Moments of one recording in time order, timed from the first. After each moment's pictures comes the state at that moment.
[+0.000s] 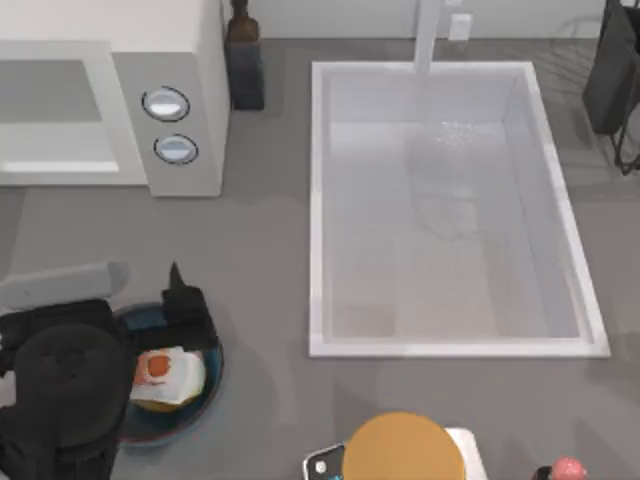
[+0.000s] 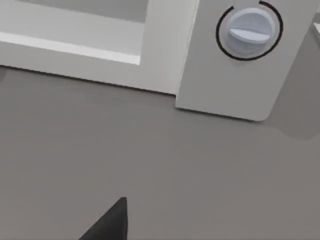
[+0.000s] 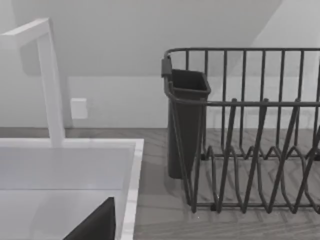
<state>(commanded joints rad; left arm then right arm) -0.66 1.44 0.11 0.95 -0.63 -0.37 0.00 0.00 0.00 0.00 0.00 0.00</state>
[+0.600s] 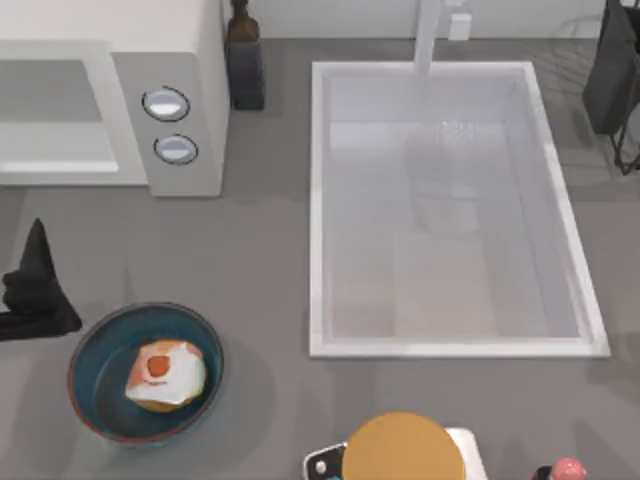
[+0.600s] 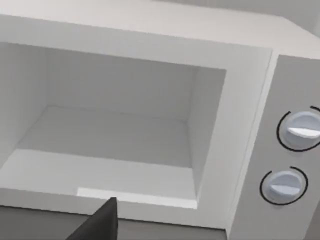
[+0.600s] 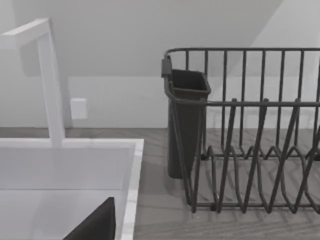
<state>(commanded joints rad) -0.22 0.42 0.04 0.32 -0.21 -0.13 0.00 0.00 0.00 0.00 0.00 0.00</state>
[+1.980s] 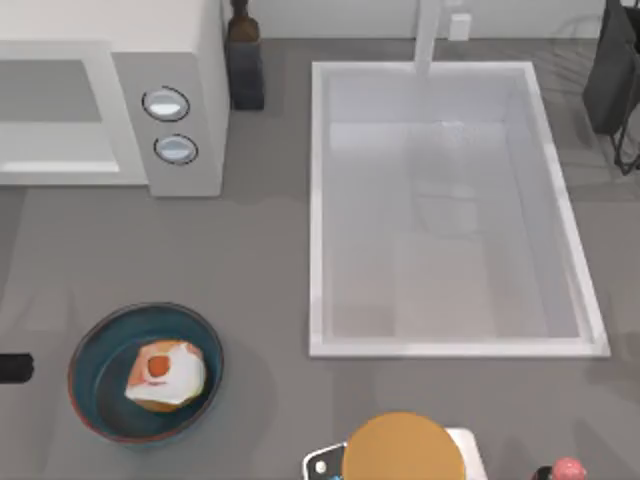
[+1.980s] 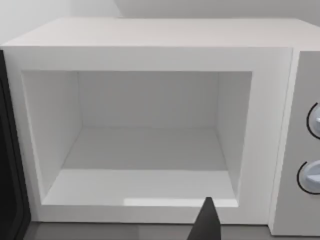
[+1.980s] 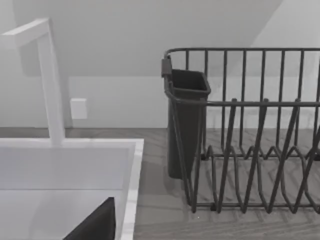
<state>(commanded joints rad) 0.00 0.00 0.00 0.00 0.00 0.00 0.00 0.00 0.00 0.00 0.00 0.00</state>
